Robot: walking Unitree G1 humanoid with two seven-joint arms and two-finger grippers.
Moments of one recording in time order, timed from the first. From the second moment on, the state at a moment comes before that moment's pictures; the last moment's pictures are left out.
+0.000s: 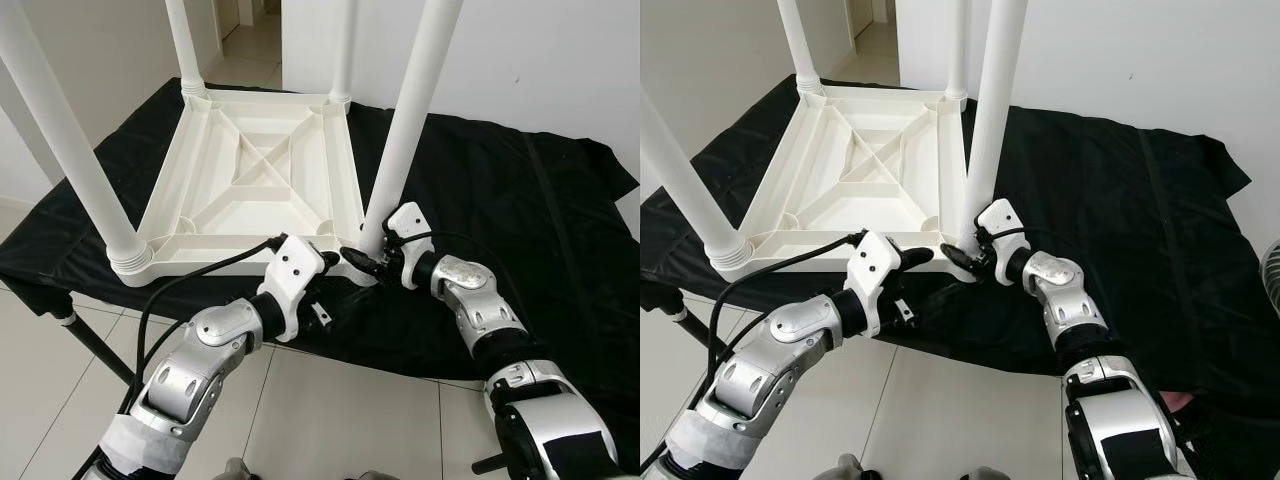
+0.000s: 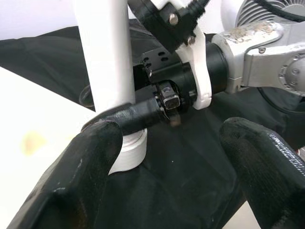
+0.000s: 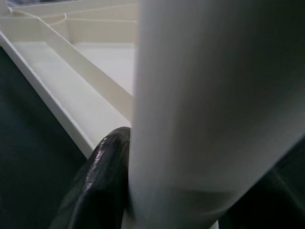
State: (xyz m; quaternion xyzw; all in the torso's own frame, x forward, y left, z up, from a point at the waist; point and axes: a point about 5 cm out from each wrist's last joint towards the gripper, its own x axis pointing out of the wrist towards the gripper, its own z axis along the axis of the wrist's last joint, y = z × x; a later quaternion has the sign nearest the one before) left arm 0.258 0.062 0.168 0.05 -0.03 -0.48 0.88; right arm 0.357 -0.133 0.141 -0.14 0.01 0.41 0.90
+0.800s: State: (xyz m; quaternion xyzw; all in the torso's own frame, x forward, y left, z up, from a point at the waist) left arm 0.258 0.064 0.169 0.05 -0.03 -0.48 0.88; right arm 0.349 -0.125 0.137 -0.09 -0.01 0.30 0.95
